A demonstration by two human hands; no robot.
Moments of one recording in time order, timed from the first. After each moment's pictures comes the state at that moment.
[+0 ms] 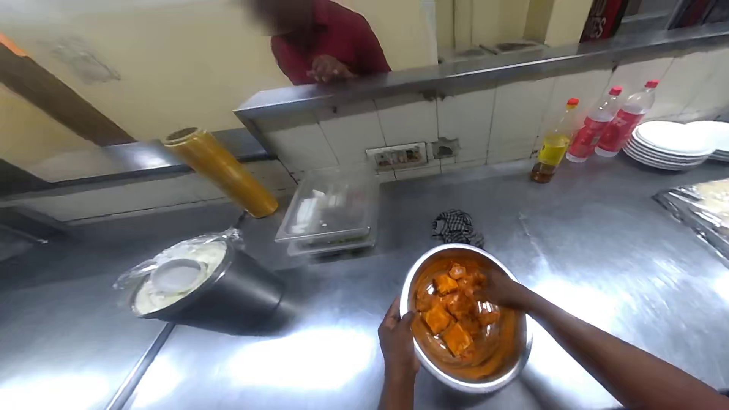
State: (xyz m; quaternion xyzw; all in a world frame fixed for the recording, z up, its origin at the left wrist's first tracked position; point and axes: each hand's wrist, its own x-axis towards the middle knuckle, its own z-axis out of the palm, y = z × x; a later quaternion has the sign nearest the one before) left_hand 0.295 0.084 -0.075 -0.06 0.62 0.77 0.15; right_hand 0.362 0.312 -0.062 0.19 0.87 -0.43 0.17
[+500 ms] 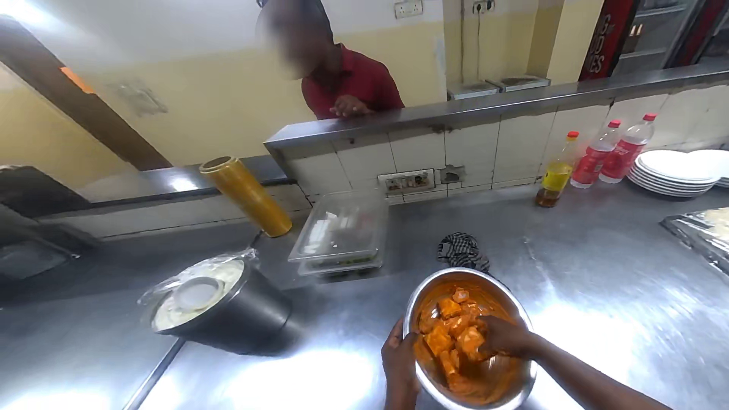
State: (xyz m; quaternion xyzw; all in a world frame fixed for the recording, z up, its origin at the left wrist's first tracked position) left_hand 0.292 0.083 -0.081 -0.06 0.63 0.76 0.15; right_hand 0.382 0.288 -0.068 0.12 0.80 -0.55 0.22
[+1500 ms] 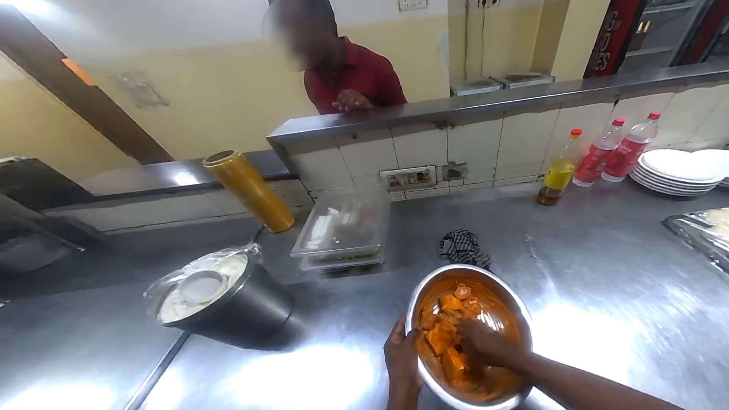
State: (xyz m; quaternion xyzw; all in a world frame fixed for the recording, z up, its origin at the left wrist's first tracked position) left_hand 0.295 0.083 -0.082 -0.05 0.62 0.77 0.14; right_hand 0.368 0.254 -0.086 -0.04 0.94 -0.32 0.13
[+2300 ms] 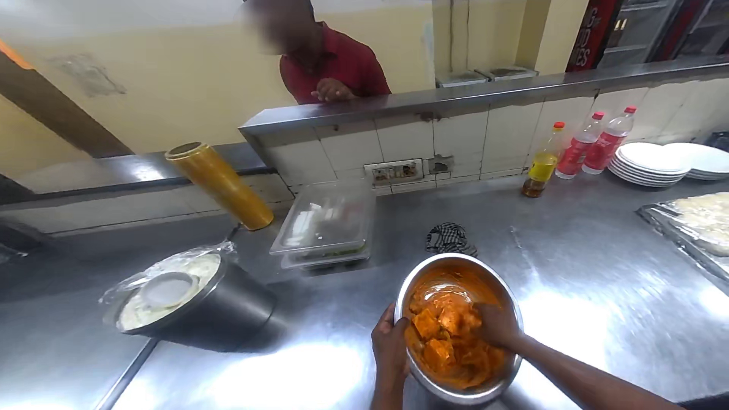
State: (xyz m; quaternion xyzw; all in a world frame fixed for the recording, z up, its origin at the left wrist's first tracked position) left_hand 0.287 0.085 -0.080 0.00 0.64 0.76 0.14; right_hand 0.395 0.273 -0.053 0.22 0.89 -0.36 0.19
